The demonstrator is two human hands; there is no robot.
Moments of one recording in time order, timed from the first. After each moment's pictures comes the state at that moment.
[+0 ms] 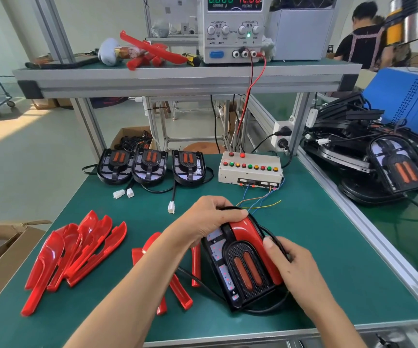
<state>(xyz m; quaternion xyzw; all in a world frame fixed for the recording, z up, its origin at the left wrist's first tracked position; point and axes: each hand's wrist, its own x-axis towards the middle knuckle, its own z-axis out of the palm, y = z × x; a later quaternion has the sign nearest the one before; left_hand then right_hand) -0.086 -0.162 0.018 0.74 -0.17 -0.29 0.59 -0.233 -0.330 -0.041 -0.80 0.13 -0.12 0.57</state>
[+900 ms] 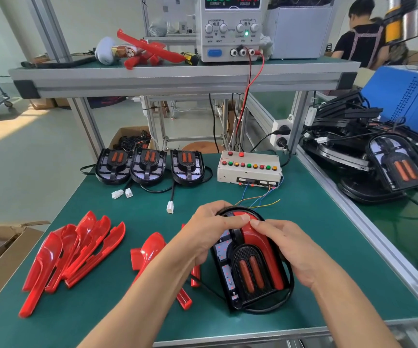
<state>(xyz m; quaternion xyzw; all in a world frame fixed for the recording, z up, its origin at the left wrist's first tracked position) -0.120 -0.162 0.021 0.68 -0.14 -0.26 0.67 -0.198 -0.333 0.001 -0.72 0.12 0.02 0.68</state>
